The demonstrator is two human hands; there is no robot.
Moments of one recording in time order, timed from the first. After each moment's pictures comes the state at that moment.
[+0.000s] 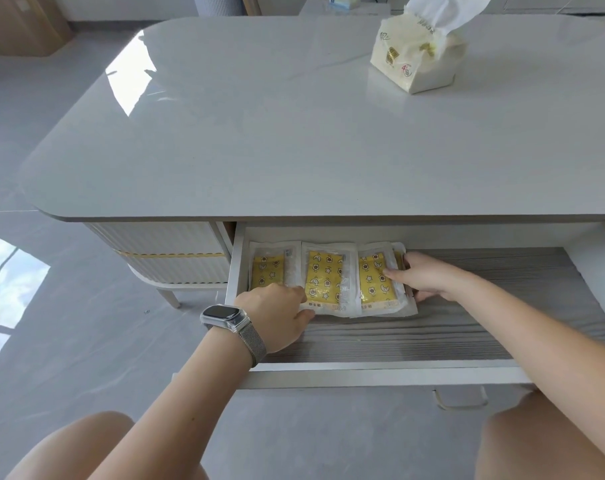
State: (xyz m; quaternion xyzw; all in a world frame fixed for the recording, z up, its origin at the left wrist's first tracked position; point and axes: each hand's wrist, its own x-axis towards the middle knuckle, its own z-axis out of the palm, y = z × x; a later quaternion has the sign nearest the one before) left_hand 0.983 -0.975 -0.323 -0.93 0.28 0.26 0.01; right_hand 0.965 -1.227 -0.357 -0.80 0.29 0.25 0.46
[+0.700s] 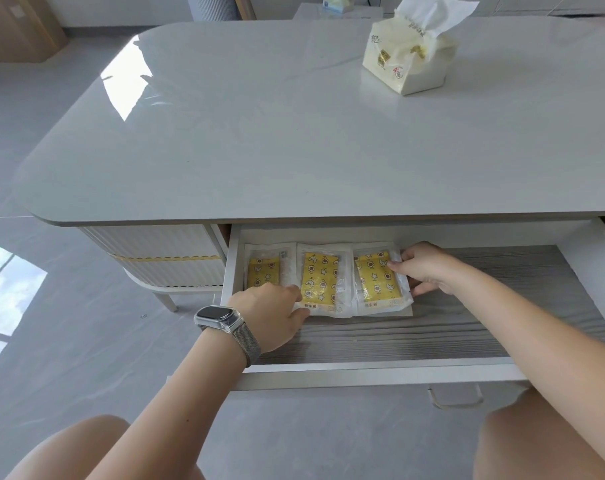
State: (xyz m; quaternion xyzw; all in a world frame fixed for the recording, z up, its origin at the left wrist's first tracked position) left_hand 0.983 -0.975 -0.322 -0.93 0.28 0.24 0.00; right_hand 0.969 -1.233 -0.349 -0.81 0.35 0.20 0.43
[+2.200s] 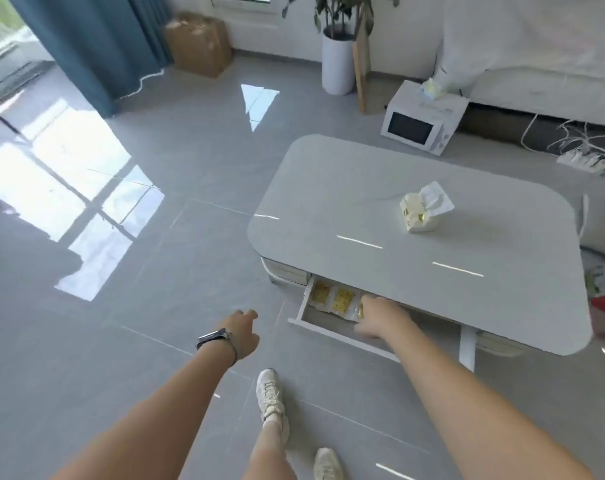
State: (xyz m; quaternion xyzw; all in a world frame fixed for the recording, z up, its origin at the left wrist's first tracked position) left_hand 0.817 -0.826 0.154 -0.93 -0.04 0.36 -0.08; right_hand 0.851 -1.100 0.179 -0.93 0.02 0.37 0.05
